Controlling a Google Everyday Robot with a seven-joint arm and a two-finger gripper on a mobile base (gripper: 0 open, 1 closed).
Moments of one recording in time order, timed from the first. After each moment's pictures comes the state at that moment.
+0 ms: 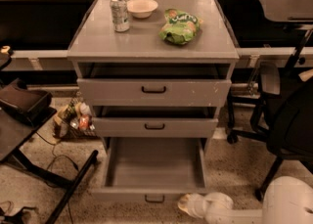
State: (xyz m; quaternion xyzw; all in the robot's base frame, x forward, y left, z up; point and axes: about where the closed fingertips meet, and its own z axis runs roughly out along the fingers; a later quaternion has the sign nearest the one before) arm 0.500 -0.141 0.125 -0.54 0.78 0.08 0.31
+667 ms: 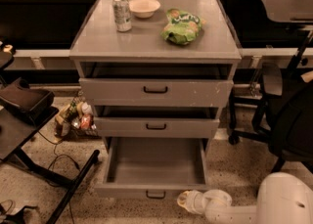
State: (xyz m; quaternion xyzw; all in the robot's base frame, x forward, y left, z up) arm 0.514 -0.135 0.125 -0.55 0.77 0.08 0.32
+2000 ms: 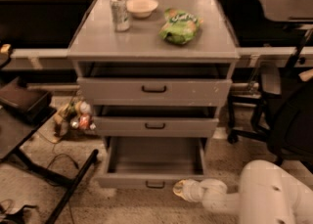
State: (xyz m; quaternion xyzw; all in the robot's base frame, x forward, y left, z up) arm 0.567 -0.122 0.135 -0.57 0.74 0.07 0.36
